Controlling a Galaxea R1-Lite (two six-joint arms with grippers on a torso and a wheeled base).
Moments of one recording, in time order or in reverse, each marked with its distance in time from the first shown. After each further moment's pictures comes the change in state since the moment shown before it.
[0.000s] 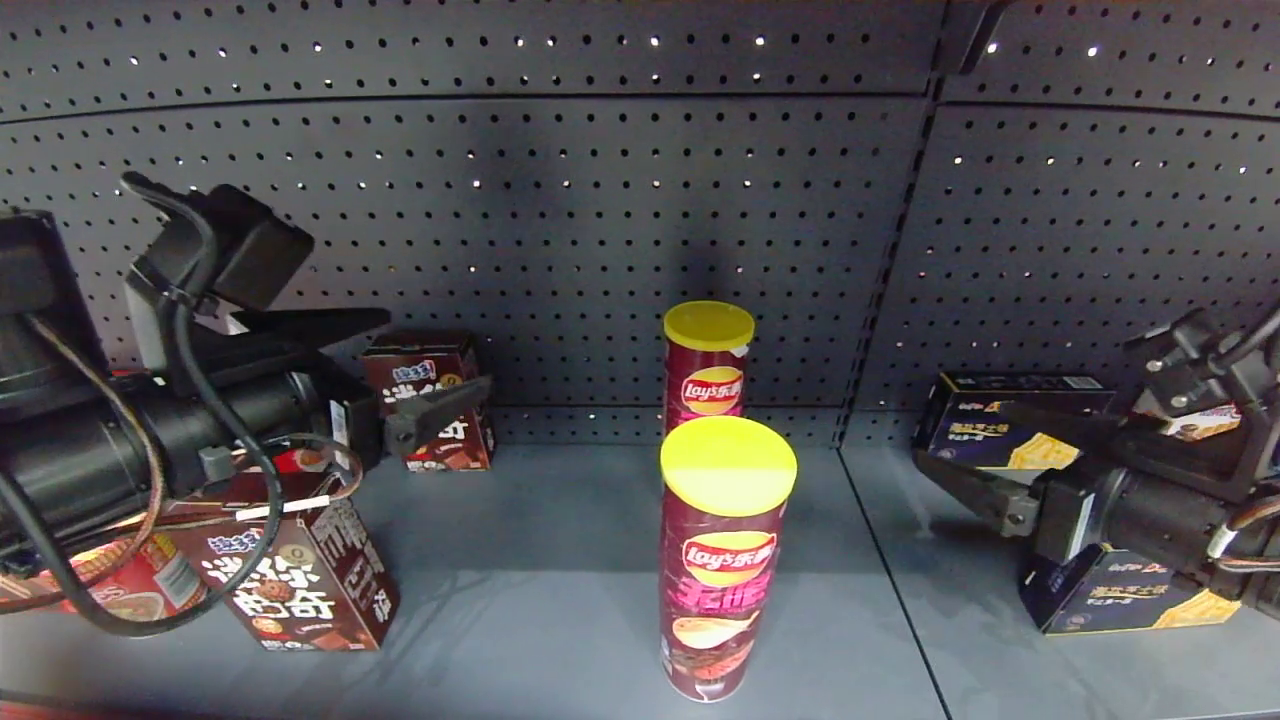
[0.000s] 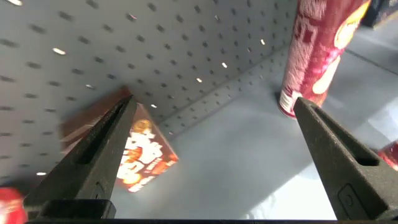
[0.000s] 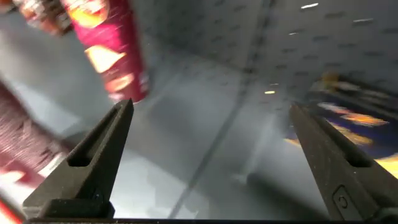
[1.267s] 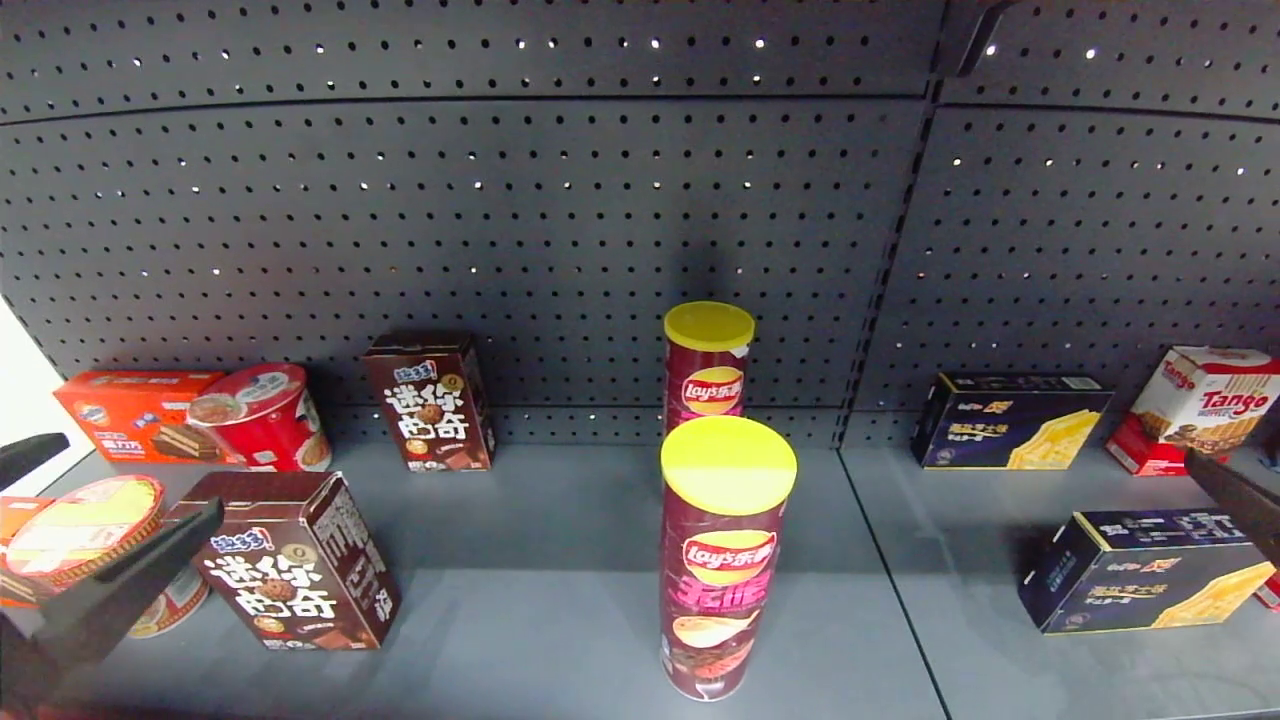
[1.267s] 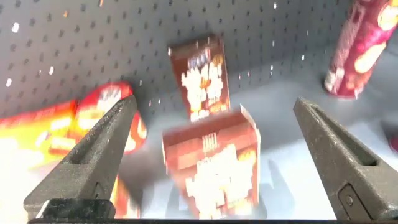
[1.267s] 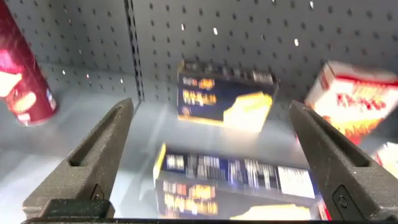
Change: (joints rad) left arm 0.257 -0.584 0.371 0.115 0.007 -0.064; right arm -0.368 -0.428 0.214 0.037 0.001 0.000
